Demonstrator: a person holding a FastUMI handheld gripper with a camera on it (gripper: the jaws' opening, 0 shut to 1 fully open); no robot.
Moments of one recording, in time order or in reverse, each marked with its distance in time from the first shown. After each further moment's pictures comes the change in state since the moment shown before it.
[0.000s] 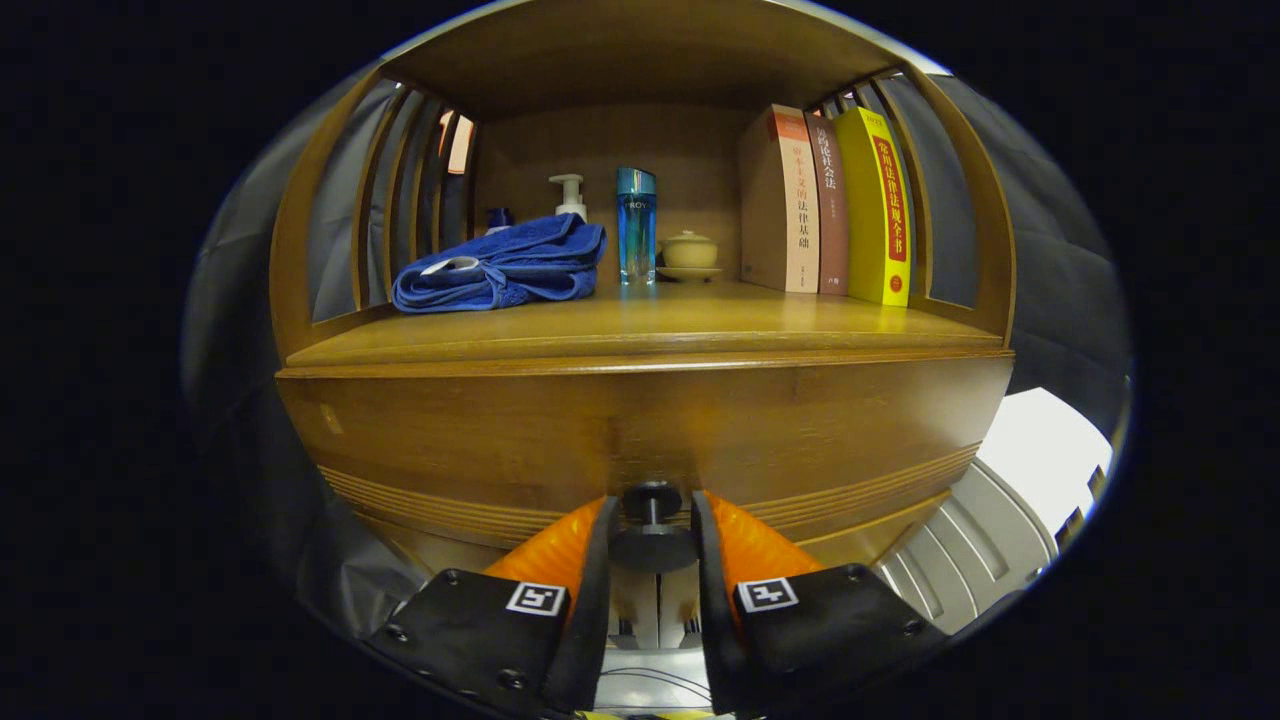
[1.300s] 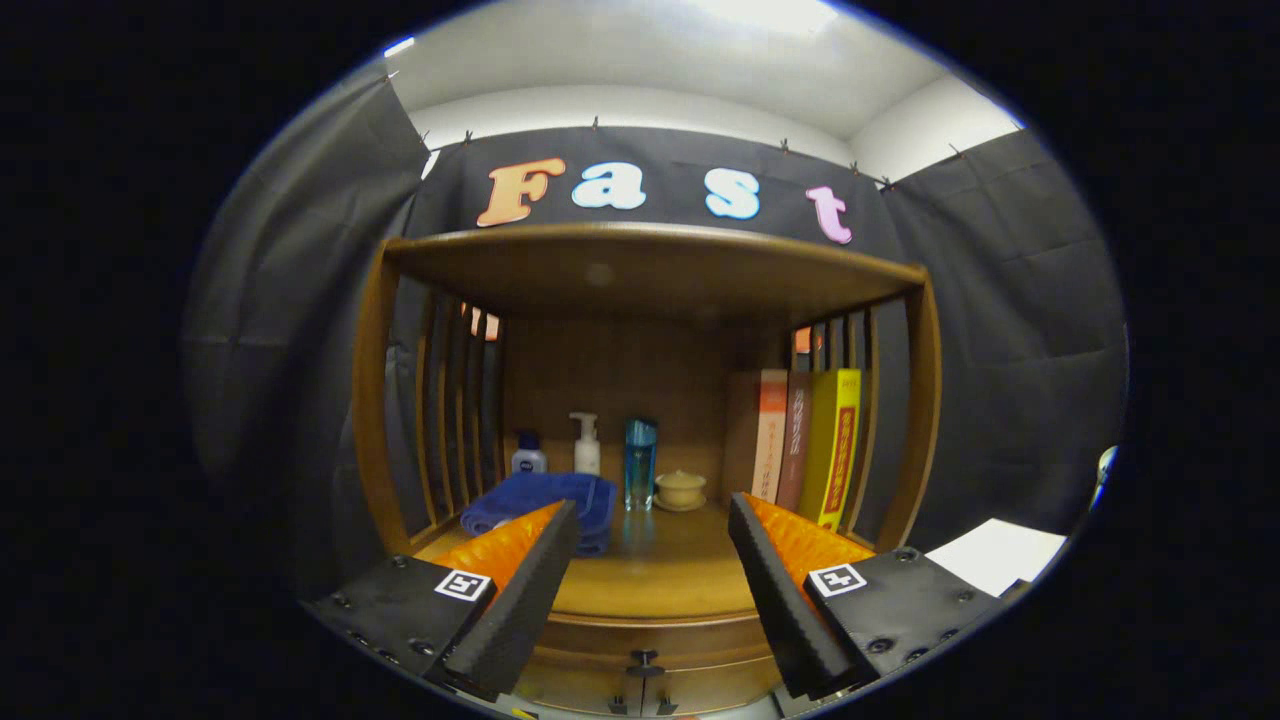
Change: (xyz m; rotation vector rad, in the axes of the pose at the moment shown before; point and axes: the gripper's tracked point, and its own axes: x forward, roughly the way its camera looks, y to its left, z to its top) arm -0.109 0.015 0.253 -0.036 -0.380 0.024
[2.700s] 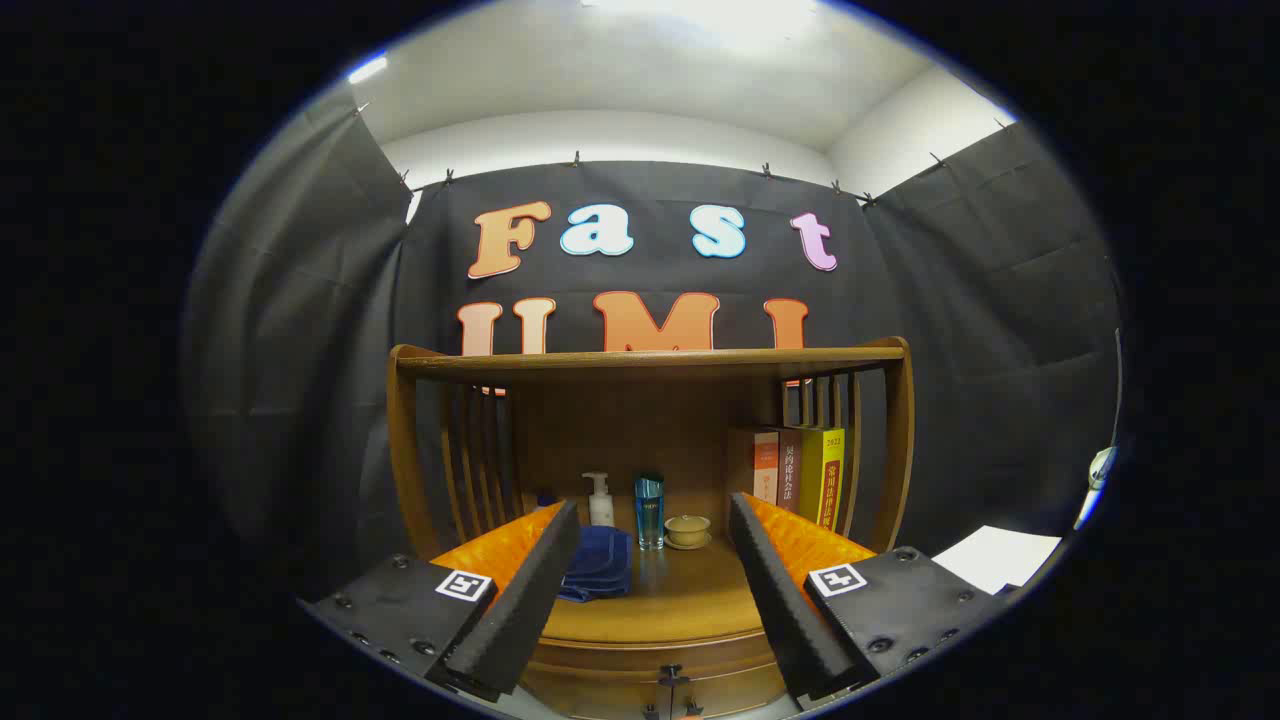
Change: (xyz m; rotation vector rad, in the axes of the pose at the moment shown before) arm -0.032 0.012 0.146 0.041 -0.096 -0.042
